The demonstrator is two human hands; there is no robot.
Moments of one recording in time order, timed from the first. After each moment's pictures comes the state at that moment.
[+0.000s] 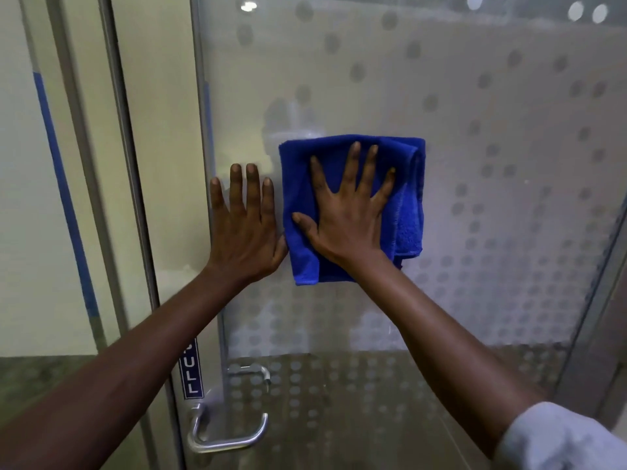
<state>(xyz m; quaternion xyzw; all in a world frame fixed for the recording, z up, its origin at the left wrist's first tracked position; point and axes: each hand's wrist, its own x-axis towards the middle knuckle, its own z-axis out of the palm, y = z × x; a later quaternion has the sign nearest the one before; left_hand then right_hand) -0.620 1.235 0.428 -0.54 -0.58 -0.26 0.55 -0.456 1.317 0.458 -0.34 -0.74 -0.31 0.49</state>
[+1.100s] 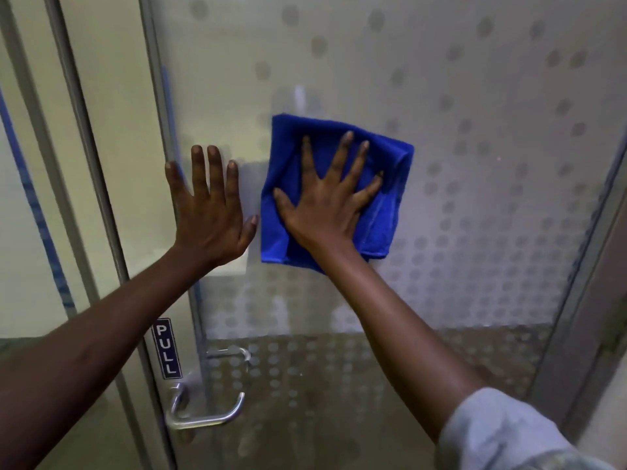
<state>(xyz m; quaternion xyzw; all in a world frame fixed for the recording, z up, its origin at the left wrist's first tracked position) -0.627 1.241 0.427 -0.53 -0.58 -0.25 0.57 -0.451 1.324 0.442 -0.40 -0.70 -0.22 0.55</state>
